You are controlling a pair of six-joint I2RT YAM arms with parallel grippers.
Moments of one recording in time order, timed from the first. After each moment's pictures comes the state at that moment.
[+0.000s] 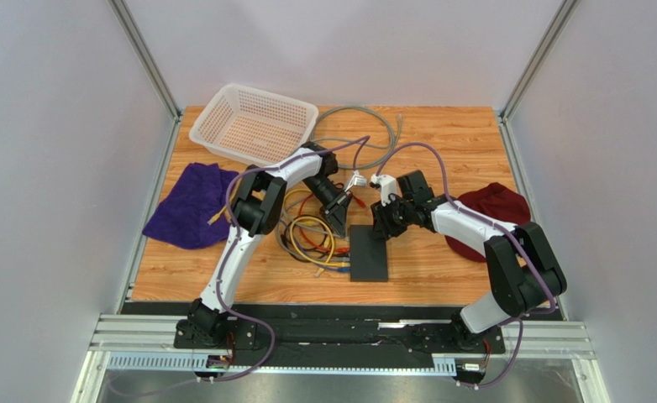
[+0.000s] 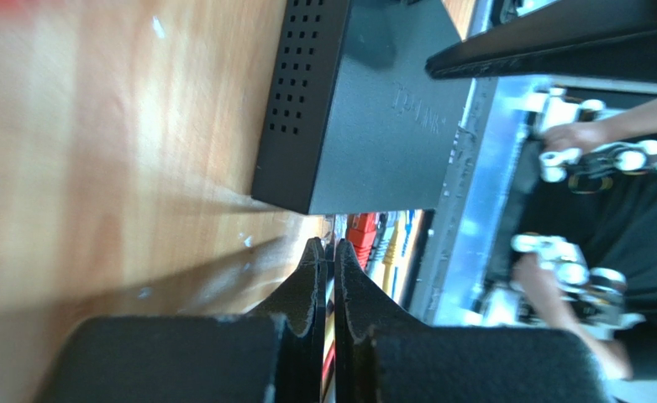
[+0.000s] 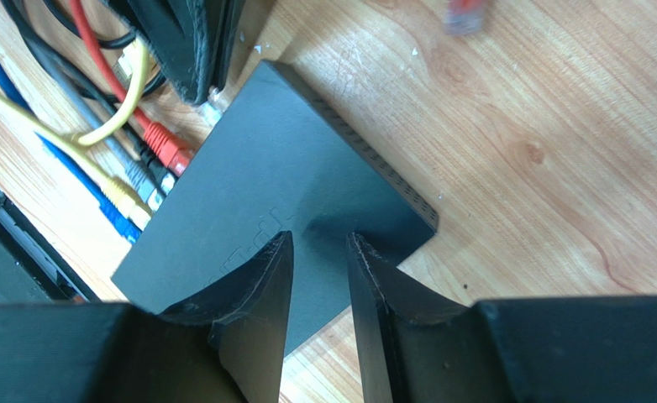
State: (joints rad) left arm -0.54 2.55 2.05 -1.37 1.04 0.59; right arm 0.43 1.53 0.83 -0.28 -0.44 -0.07
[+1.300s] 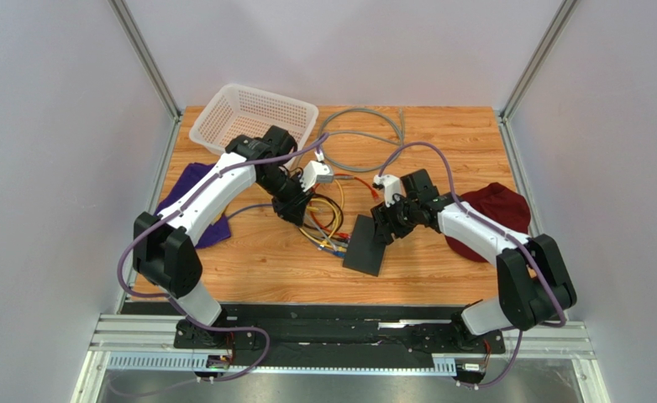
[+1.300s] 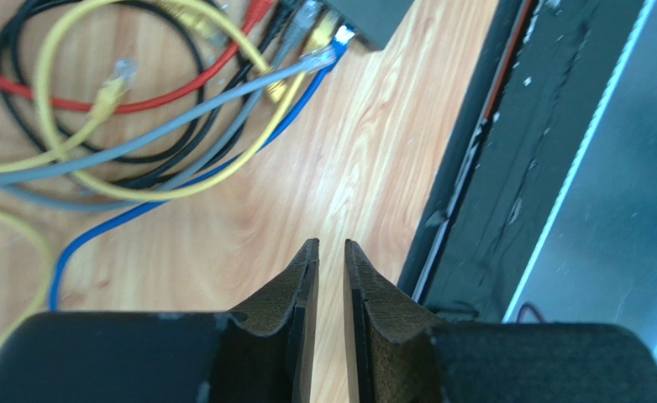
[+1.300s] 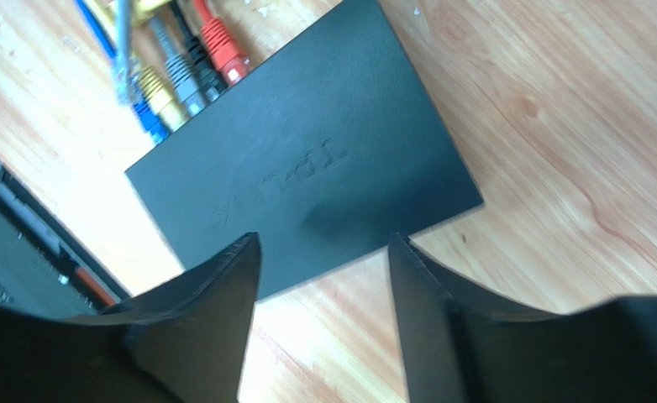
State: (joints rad) left arm -0.50 1.66 1.55 -1.24 0.58 0.65; right arm 0.43 1.47 0.84 -0.39 -0.41 -0.09
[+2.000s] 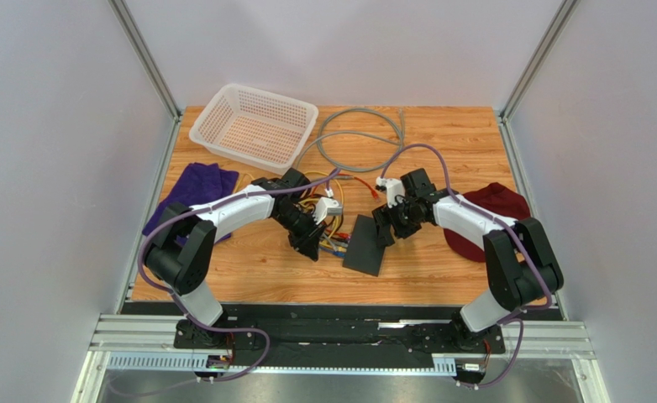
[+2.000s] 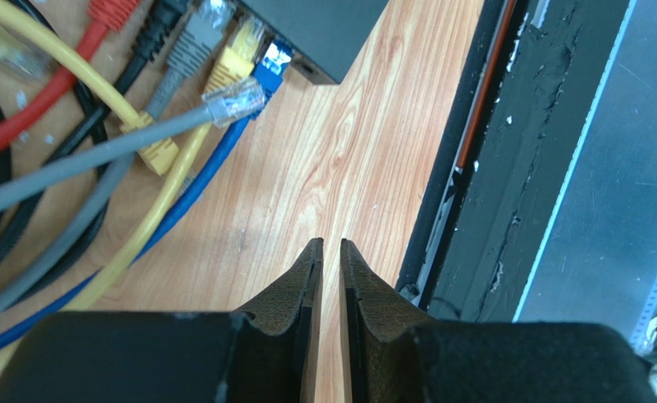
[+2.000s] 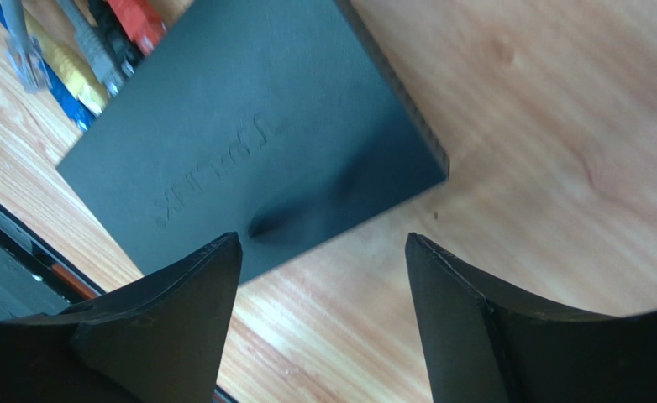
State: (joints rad) left arm -0.59 1.68 1.09 -0.75 0.74 0.45; right arm 0.39 1.54 0.87 -0.47 -0.39 -0.10
